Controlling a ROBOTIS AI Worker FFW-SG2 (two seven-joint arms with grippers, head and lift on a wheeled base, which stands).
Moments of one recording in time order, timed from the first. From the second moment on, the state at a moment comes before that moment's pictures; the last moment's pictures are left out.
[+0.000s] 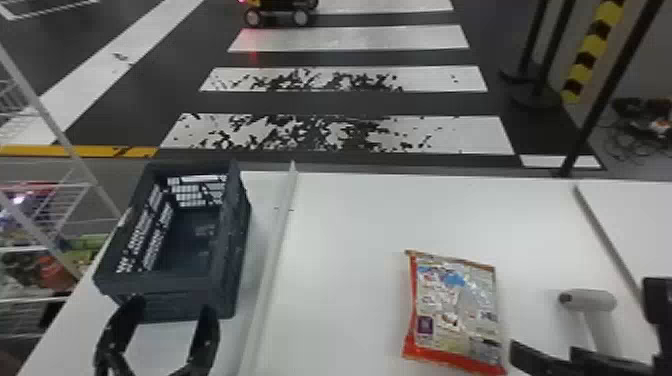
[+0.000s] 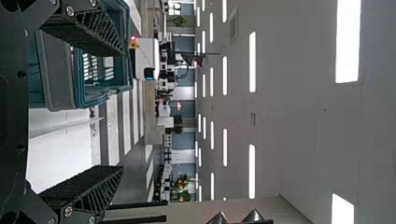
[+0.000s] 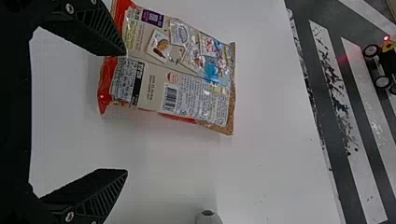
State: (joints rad) left arm 0.68 0.25 0.03 -1.63 0.24 -0.83 -0.09; right arm 0.39 -0.10 -0.24 -2.33 -0.36 1.35 0.23
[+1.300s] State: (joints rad) left arm 0.68 0.24 0.04 -1.62 0.23 -0.83 -0.08; right arm 0.24 -0.07 -0.18 -1.97 -0.38 1.23 0.33
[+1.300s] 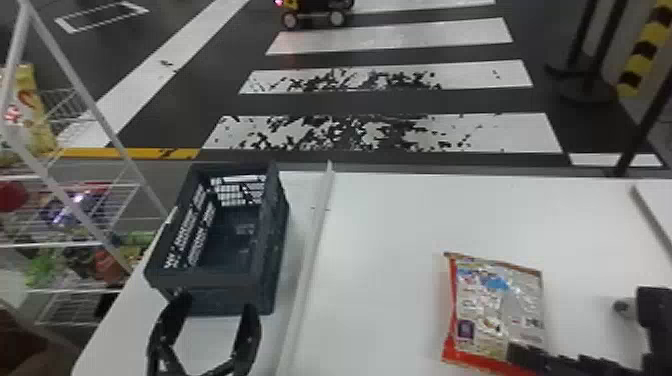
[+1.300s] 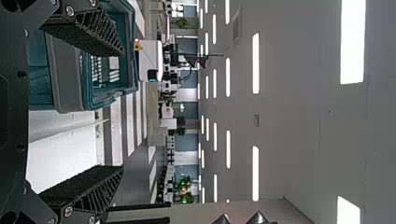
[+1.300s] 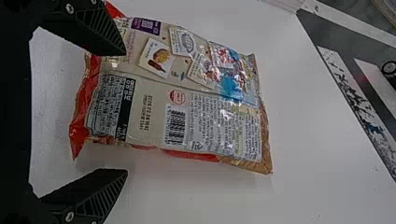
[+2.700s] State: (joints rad) left arm 0.68 0.25 0.04 -1.61 0.24 -0.83 -0.08; right arm 0.23 -0.07 -0.30 -2.06 -0.43 1.29 0.32
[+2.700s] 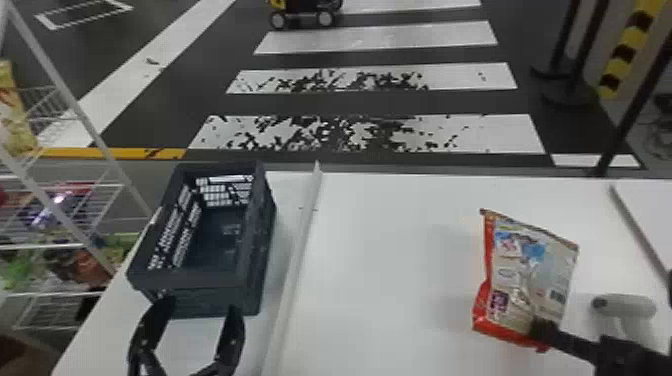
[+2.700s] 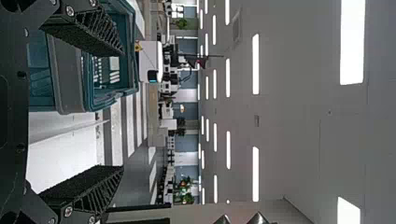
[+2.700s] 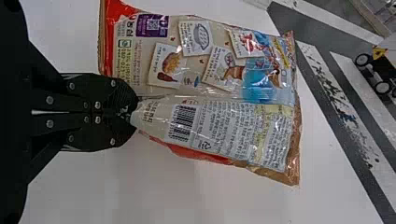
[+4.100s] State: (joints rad) left arm 0.70 0.24 0.07 -1.60 0.24 -0.83 -0.08; right arm -0.04 -0.37 -0.74 -1.48 -0.40 0.76 0.11
